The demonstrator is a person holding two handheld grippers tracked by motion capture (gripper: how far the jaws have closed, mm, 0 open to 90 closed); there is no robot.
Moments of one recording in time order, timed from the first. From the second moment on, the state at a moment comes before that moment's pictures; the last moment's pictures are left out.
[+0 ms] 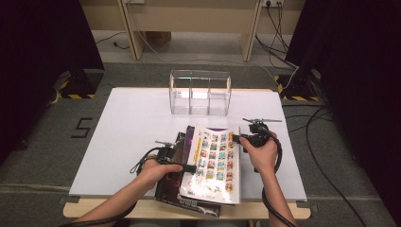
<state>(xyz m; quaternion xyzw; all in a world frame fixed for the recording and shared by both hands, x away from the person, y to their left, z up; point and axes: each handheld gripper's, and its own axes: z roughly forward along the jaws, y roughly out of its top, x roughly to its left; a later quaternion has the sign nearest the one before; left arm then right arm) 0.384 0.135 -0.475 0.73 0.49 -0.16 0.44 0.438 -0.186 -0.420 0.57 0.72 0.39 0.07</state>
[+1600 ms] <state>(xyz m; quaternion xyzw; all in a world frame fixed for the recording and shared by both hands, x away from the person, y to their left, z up) 0.351 0.221 -0.471 0.71 0.51 0.01 0.49 0.431 -0.155 -0.350 0.55 0.72 0.42 0.09</state>
